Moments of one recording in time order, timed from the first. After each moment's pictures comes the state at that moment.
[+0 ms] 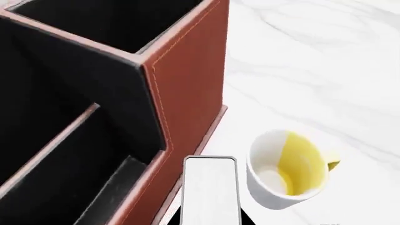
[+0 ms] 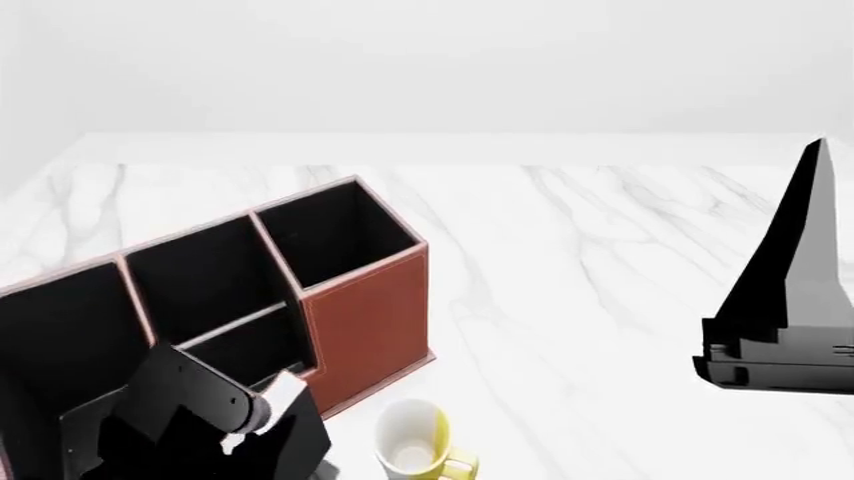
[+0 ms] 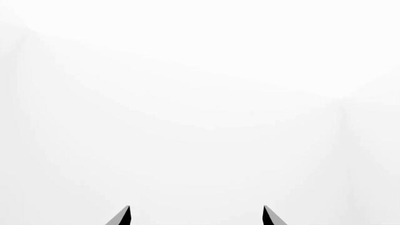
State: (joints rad) left arm -0.29 -1.06 0.30 0.70 -1.40 -0.85 -0.41; right arm 1.76 1.46 -2.07 -1.02 0.51 -0.20 1.40
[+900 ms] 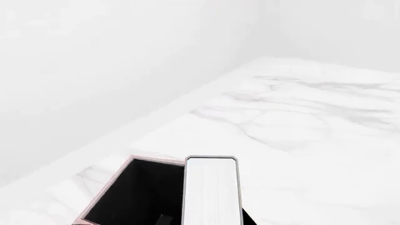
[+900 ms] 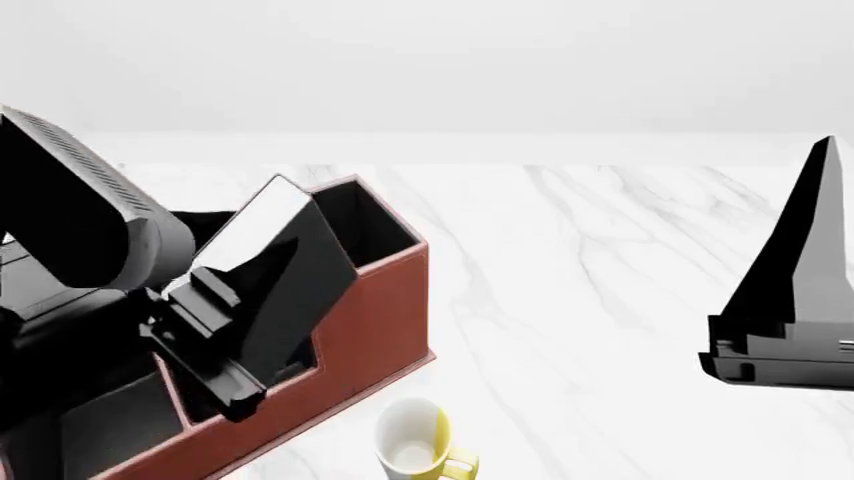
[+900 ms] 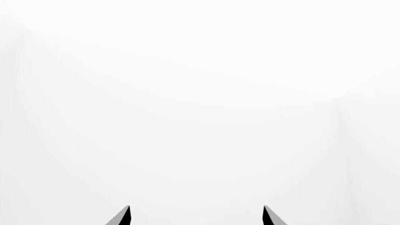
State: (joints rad) left arm -1.25 -1.06 0.36 0.69 -2.08 -1.08 -0.71; right arm 1.77 1.47 -2.07 -1.01 0.52 -0.21 1.40
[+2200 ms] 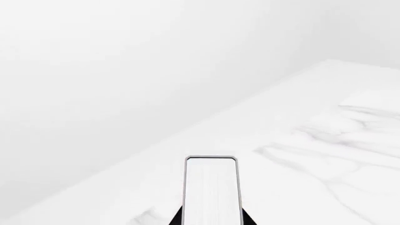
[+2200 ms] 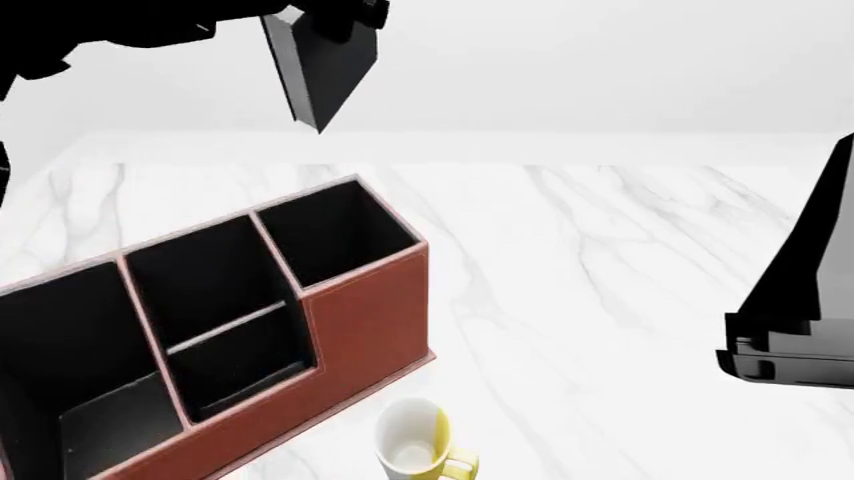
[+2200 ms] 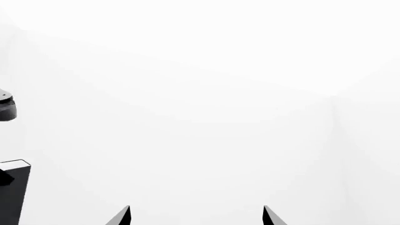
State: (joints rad) left arm -1.86 -0.36 0.93 -0.48 -1.07 -1.01 -0.08; right arm 1.75 1.51 -2.05 -1.01 0.52 -0.24 1.38
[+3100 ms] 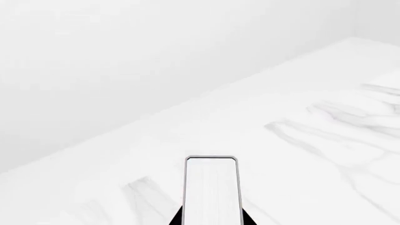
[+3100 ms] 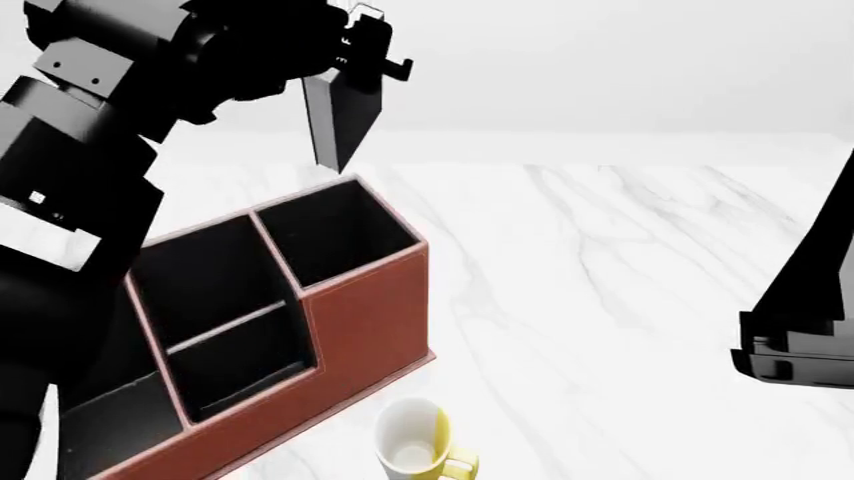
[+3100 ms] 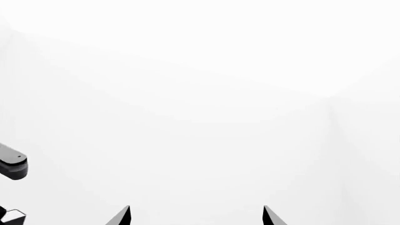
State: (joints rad) left arm -1.79 -0.15 1.00 -0.89 -0.93 -0.83 -0.01; right arm 1.74 1.54 -2.03 -1.01 0.53 -0.25 1.37
